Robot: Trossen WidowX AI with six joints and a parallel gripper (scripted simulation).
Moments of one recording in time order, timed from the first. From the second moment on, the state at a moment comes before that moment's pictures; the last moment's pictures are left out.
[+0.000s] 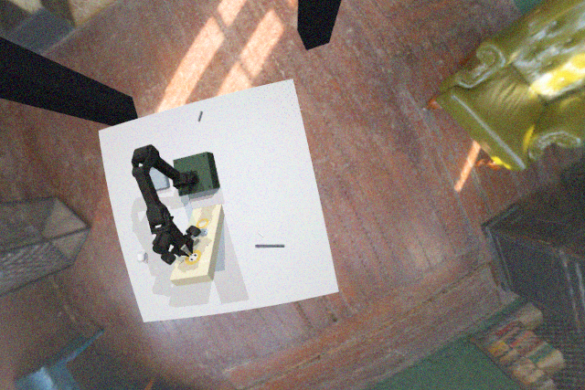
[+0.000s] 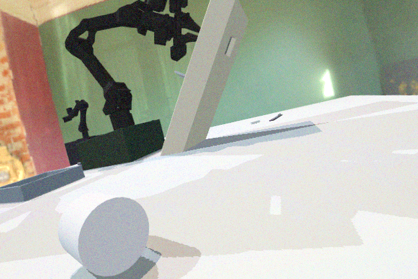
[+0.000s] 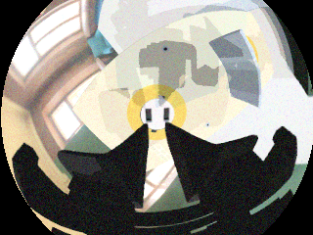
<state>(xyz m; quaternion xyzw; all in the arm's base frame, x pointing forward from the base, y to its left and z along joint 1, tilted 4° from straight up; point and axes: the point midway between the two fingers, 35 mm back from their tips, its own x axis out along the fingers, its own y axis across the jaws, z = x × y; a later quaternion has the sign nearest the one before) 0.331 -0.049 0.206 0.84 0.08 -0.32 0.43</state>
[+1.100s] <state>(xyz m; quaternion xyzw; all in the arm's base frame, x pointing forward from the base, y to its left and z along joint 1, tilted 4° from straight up) 0.344 -0.052 0.190 0.84 0.08 -0.32 0.43</state>
